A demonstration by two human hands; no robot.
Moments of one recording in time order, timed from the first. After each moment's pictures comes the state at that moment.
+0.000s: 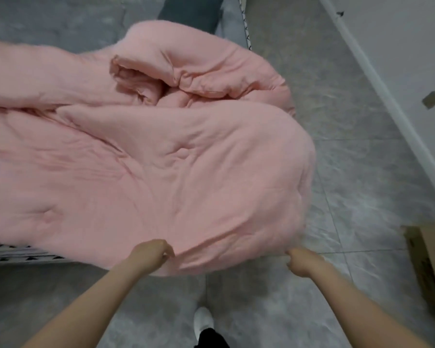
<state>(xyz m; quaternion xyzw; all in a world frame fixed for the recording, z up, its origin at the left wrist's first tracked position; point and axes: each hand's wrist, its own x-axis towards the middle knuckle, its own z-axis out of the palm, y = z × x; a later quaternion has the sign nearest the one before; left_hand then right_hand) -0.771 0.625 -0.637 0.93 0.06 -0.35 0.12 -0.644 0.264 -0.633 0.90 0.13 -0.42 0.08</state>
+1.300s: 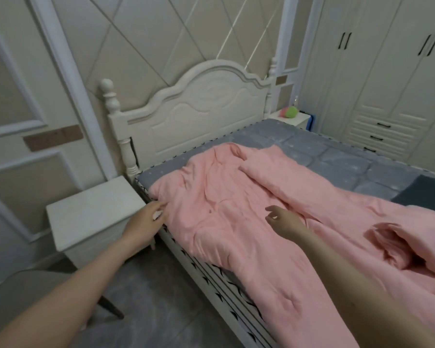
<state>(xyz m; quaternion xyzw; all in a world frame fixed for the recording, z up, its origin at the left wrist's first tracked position) -1.196 1.100 -0.322 0.78 0.53 0.23 0.24 -0.845 0.996 -0.319 0.80 0.54 -0.21 -0.15</state>
